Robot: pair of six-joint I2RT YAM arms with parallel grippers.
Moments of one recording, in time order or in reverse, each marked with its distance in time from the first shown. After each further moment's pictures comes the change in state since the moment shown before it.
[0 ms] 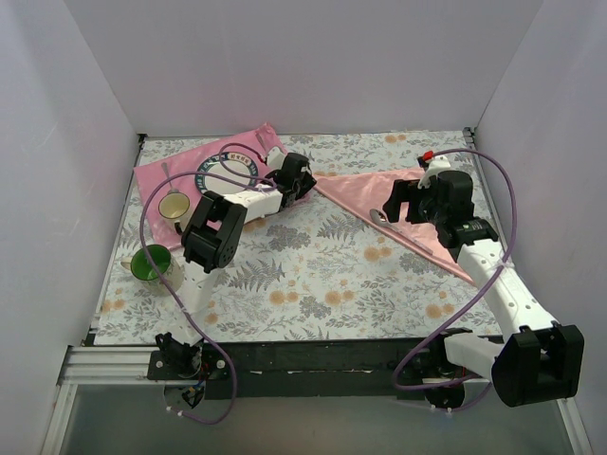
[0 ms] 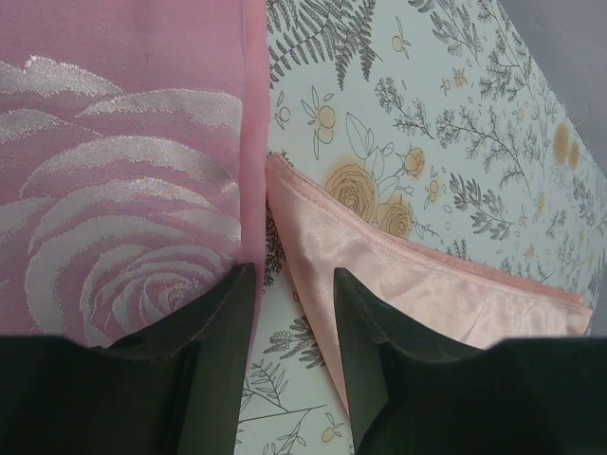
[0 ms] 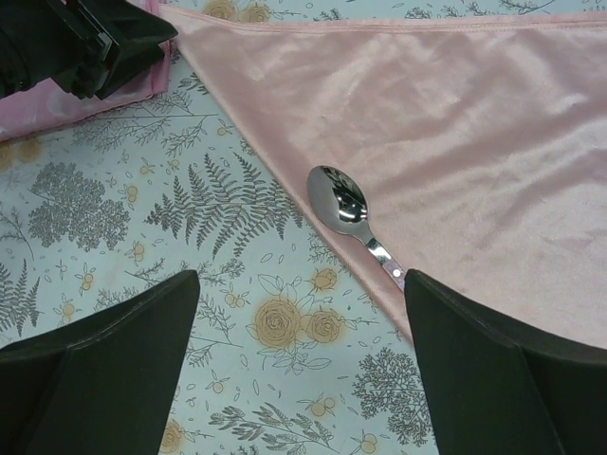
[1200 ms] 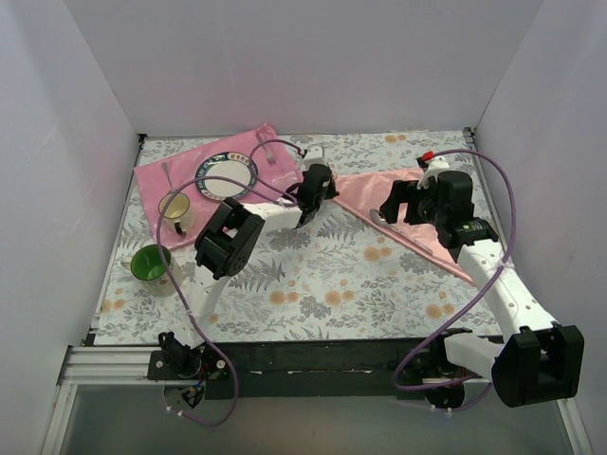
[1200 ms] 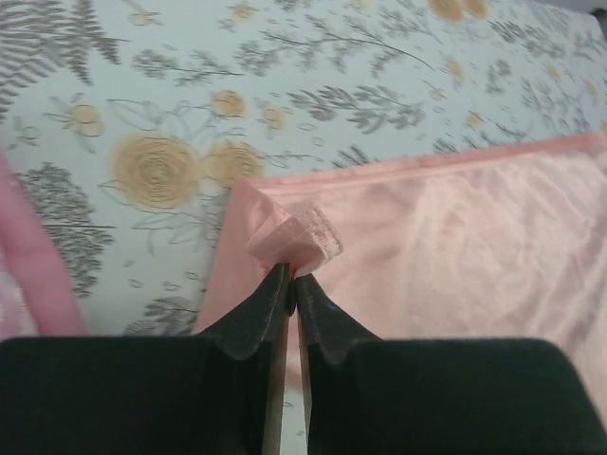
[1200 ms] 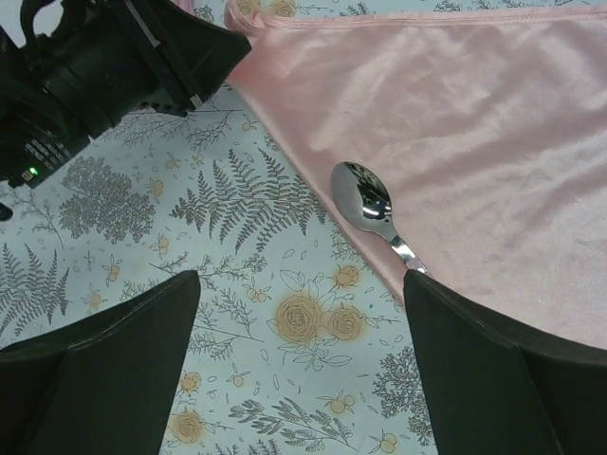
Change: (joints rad) left arm -0.121 0.032 -0.030 0.301 -0.031 0.452; right arm 0.000 0.004 -0.002 0.003 -0.047 0.024
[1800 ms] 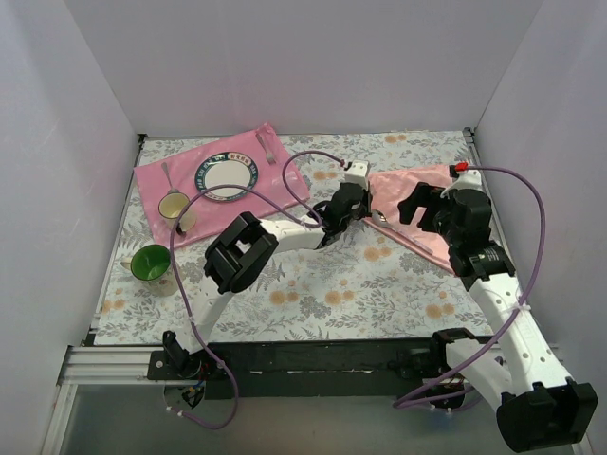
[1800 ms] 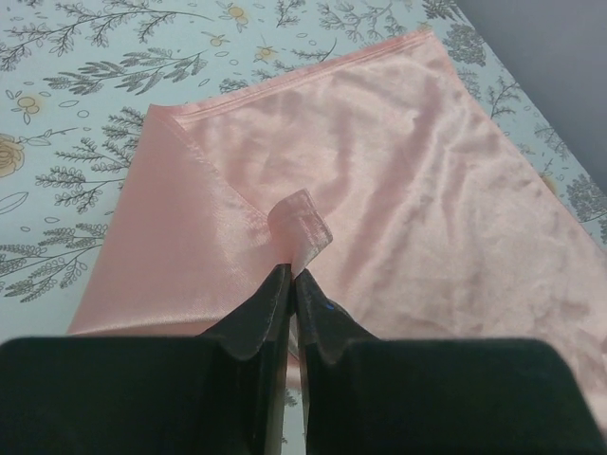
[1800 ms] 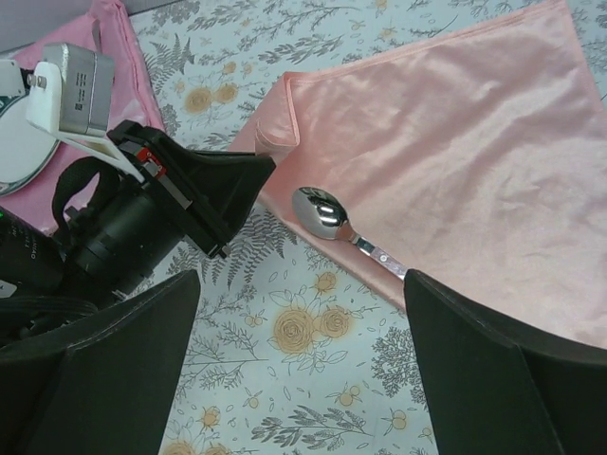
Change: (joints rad) left arm -0.222 -0.050 -0.032 0.114 0.030 0.217; right arm 0.000 -0.243 -0.083 -0.027 0.215 0.181
